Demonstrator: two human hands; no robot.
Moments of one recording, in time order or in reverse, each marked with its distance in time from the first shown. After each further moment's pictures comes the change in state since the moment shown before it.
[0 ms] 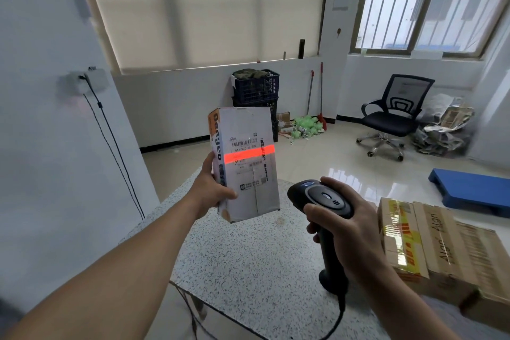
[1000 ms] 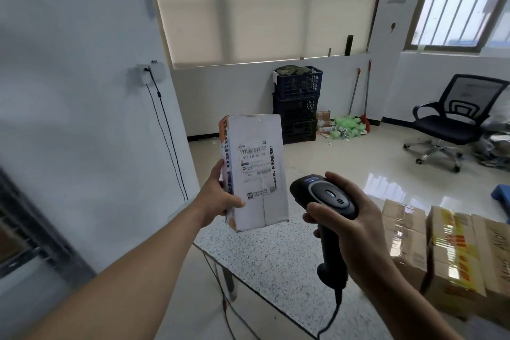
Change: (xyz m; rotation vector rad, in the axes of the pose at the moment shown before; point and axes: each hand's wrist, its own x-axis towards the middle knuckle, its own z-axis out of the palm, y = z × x) left_hand -0.070 -0.031 -0.066 -0.009 0.103 -0.085; right_hand -0.028 -0.003 0.056 0.077 -0.177 -0.013
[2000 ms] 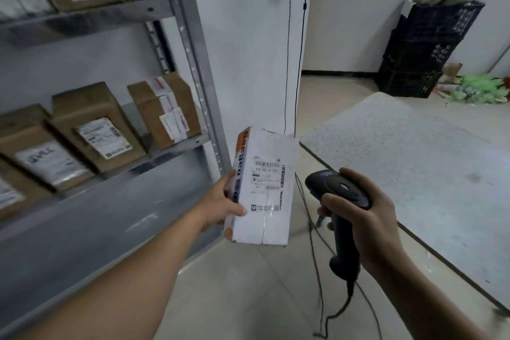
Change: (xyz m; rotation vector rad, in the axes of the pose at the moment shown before) left_hand -0.232 -0.249 -0.325 -0.002 0.174 -0.402; right_hand -0.177 0.076 0.328 0.001 -0.264 0.270
